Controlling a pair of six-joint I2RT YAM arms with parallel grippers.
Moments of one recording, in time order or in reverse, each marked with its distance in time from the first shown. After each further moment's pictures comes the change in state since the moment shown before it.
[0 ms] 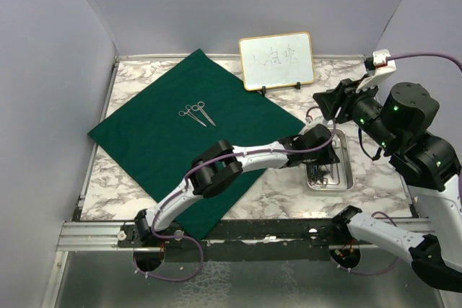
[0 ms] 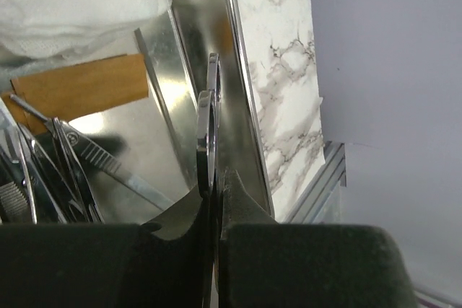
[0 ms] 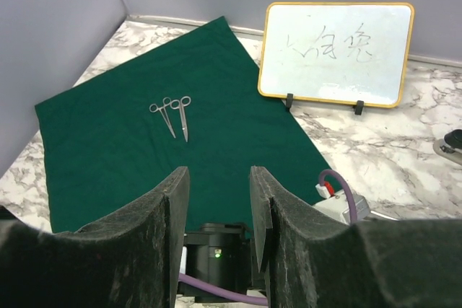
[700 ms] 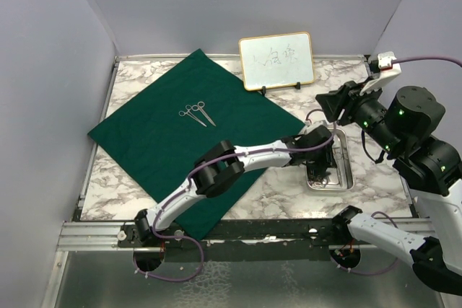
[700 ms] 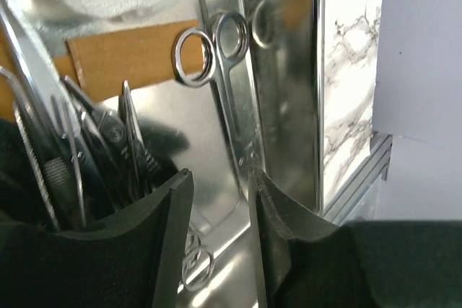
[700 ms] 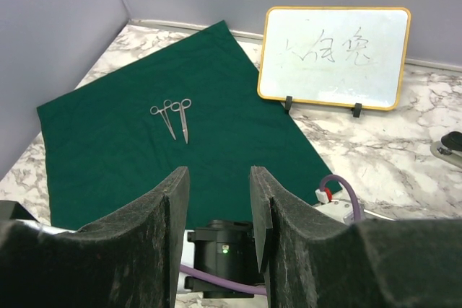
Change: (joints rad) left arm 0.002 0.089 0.138 -0.199 0.007 0.025; right arm 0.000 -0.029 -0.011 -0.001 0.000 -0.006
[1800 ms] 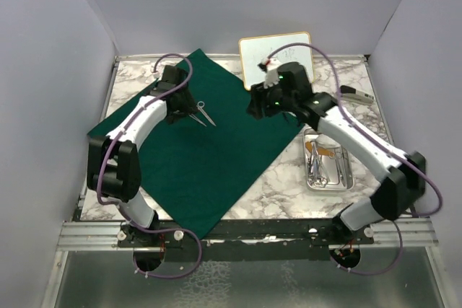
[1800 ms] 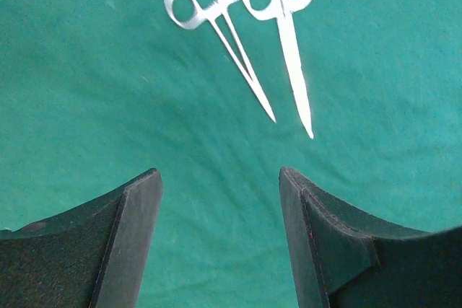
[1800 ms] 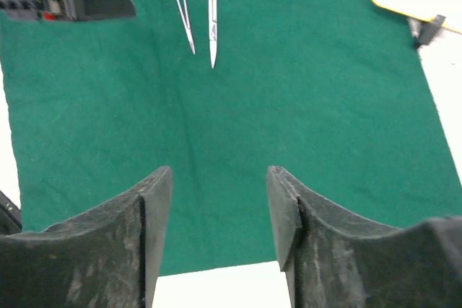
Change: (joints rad) left arm 0.847 -0.835 -0.720 -0.457 -0.175 0.455; right arm 0.010 0.510 -0.198 0.316 -0.293 -0.027
